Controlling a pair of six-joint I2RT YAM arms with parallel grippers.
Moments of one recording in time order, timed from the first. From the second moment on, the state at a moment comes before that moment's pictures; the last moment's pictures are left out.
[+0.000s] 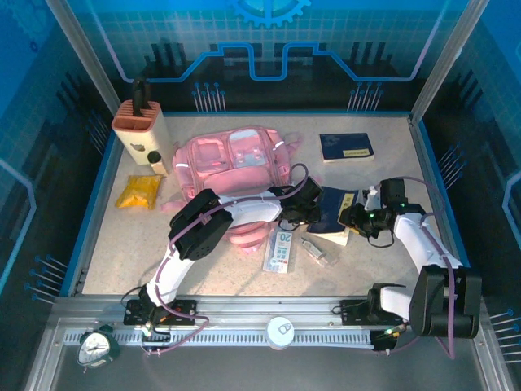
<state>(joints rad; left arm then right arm) -0.89 2.19 1.55 -0.34 0.07 -0.98 -0.09 1.19 0.67 -0.68 -0.53 0.38</state>
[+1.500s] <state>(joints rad) -0.85 2.04 1.42 -0.26 0.10 -1.10 -0.21 1.19 0.65 -0.61 -0.81 0.48</state>
